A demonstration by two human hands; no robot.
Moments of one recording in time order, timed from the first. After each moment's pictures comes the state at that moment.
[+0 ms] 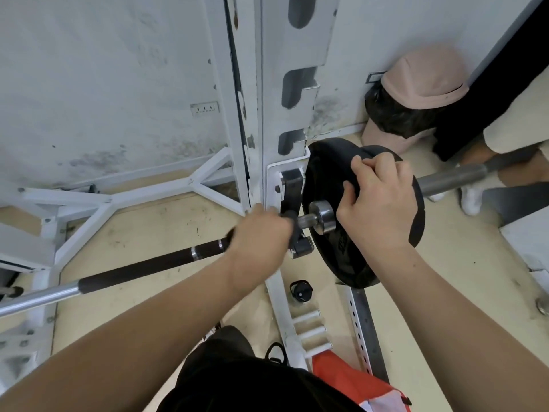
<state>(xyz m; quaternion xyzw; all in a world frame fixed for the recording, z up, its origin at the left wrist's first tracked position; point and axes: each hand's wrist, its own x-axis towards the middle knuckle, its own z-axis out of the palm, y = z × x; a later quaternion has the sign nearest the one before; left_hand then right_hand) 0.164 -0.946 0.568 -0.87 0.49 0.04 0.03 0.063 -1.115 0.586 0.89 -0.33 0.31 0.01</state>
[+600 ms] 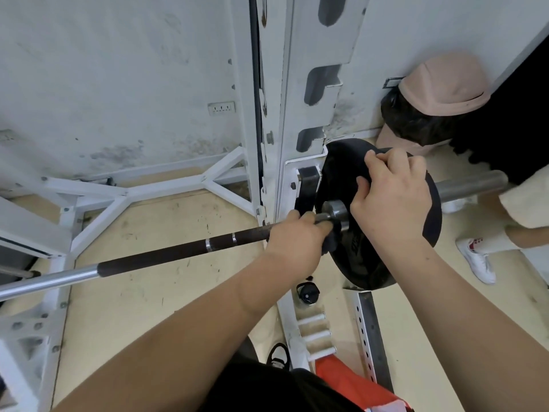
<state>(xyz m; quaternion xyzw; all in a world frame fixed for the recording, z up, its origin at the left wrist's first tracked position) 0.140 -0.962 0.557 -0.85 0.51 0.11 -0.08 0.073 -1.118 0.590 0.90 -0.33 0.27 0.05</state>
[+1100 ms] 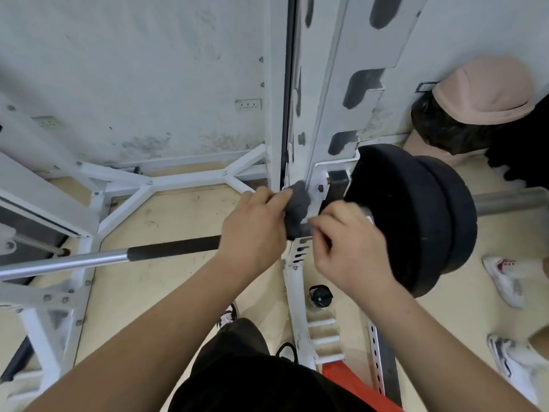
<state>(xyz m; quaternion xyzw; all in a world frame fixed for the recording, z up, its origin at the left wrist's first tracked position) 0.191 -0.883 0.569 -0.92 0.35 0.01 -0.17 0.071 -1.031 0.568 0.96 -0.11 0.23 -0.12</state>
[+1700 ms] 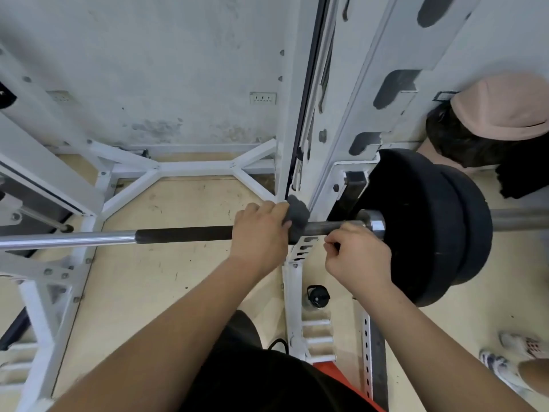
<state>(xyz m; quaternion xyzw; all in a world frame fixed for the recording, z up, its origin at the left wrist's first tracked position) 0.190 -0.879 0.530 -0.94 0.32 0.03 -0.09 0.077 -1.038 0.532 0.96 -0.22 0.06 -0.14</state>
